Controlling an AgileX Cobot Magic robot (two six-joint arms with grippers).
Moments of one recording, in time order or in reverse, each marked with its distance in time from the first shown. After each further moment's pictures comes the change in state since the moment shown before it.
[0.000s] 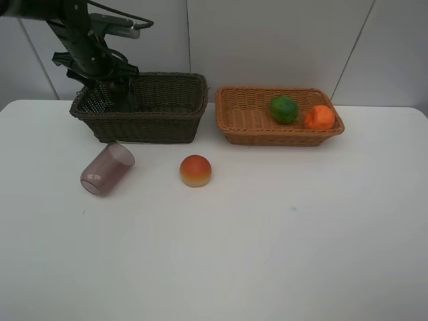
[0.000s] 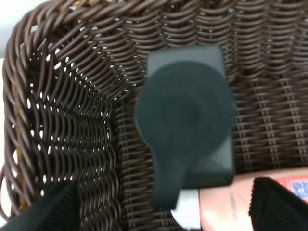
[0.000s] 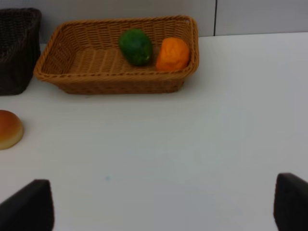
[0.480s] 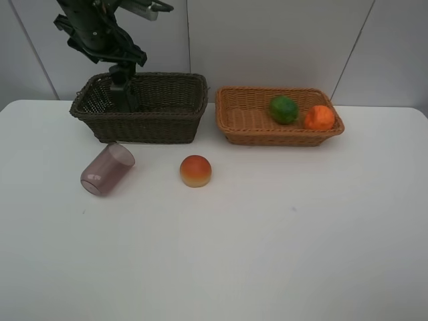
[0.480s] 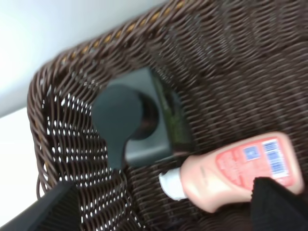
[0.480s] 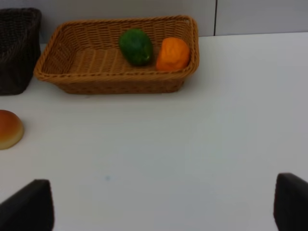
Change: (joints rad) left arm -0.108 -0.123 0.000 0.115 0.105 0.088; right arm 0.000 0.000 0.000 0.000 0.000 0.000
